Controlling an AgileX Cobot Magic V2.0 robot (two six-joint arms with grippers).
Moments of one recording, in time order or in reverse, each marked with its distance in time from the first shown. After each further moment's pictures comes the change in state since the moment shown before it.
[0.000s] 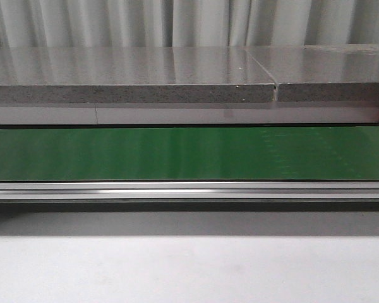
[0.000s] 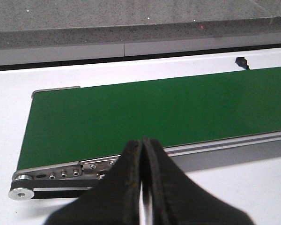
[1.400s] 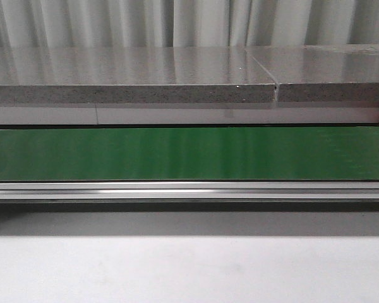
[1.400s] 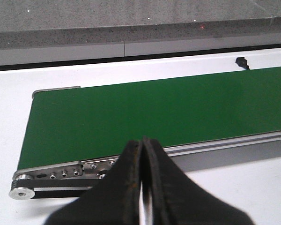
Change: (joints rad) left arm 0.000 0.000 0.000 0.000 0.000 0.000; right arm 0.202 -0.915 0.495 0.000 0.306 -0.077
